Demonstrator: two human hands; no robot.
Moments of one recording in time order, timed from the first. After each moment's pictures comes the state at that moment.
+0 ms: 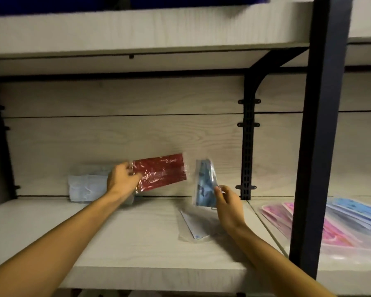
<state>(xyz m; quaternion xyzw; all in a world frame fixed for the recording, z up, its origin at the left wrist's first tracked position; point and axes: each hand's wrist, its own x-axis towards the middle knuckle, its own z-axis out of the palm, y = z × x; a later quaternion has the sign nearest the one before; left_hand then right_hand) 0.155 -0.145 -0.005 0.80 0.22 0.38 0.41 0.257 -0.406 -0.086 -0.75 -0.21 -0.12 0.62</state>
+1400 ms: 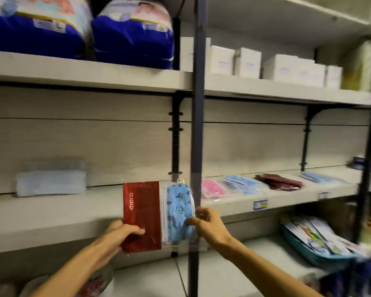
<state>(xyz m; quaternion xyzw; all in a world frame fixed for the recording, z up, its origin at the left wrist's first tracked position) -0.021 -0.337 -0.103 0.71 0.06 0.04 0.70 0.013 -0.599 -0.092 -0.74 -0.21 0.01 0.64</state>
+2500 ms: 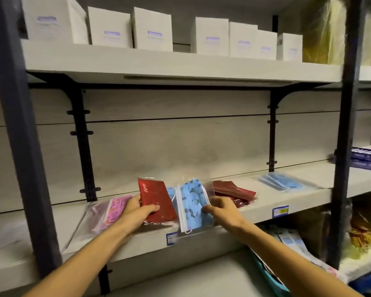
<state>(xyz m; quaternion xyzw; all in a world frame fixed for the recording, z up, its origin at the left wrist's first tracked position) 0.233 -0.680 -0.057 0.77 0.05 0.13 0.62 0.268 -0.933 -0.076 -0.83 -0.15 -0.03 0.54</state>
